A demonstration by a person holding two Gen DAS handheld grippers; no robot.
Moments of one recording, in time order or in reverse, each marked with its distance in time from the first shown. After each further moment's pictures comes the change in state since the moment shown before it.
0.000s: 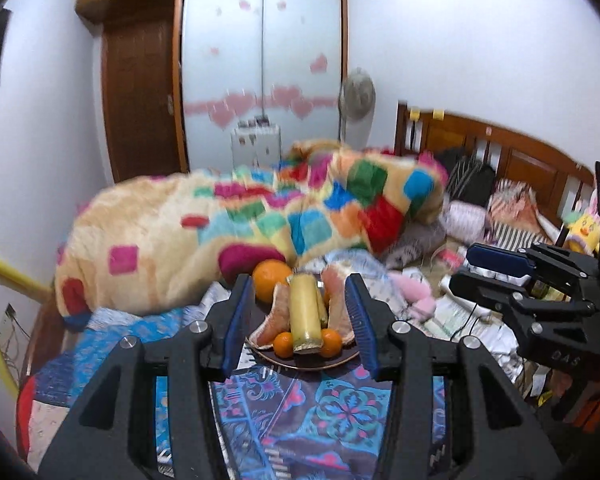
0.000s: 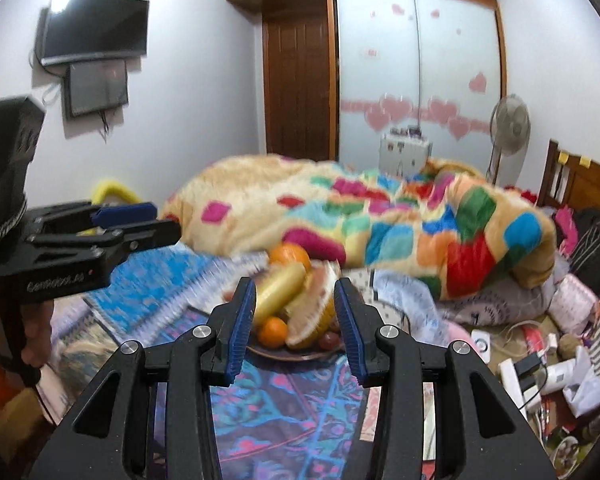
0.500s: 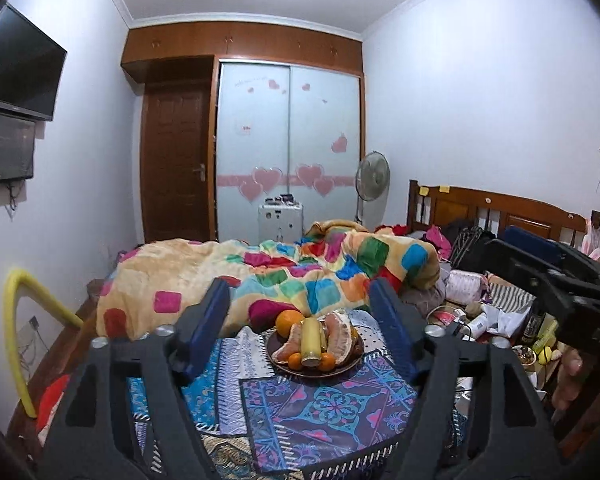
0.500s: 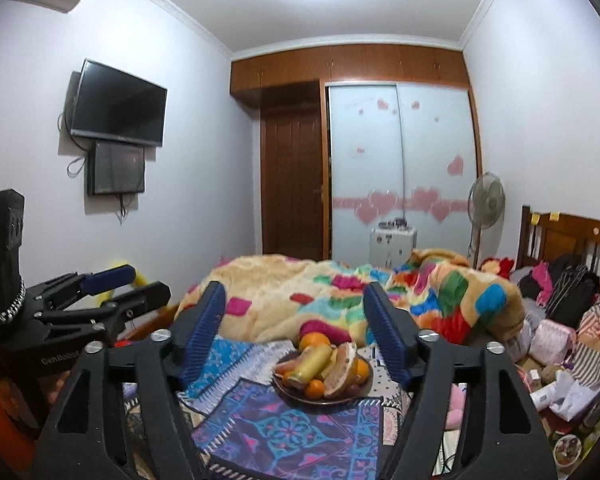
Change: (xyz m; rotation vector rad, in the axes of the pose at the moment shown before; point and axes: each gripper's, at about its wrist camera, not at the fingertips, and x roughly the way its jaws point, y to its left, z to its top) left arm -0.155 -0.010 -0.019 -0.044 -0.273 0.090; right arm -0.118 0.069 0.011 0.003 -0.321 -0.059
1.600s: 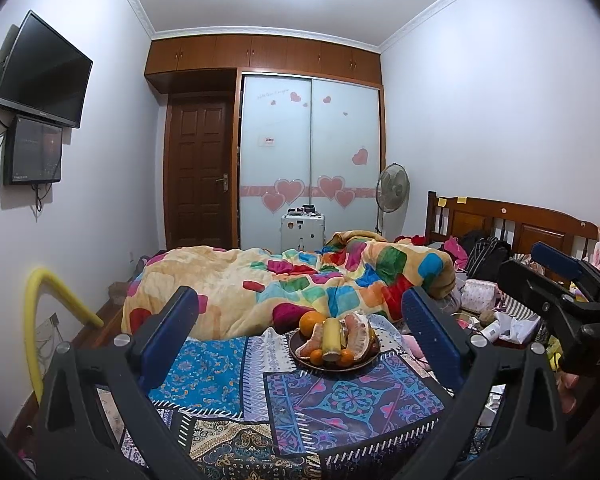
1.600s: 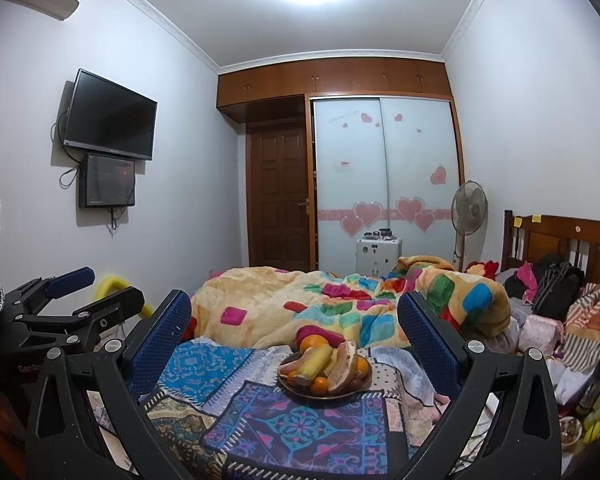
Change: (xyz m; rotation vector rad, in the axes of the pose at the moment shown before) left arm -0.037 0.004 -0.009 -0.011 -0.037 0.070; right arm -0.021 0.017 -0.011 0.025 -0.032 -0.055
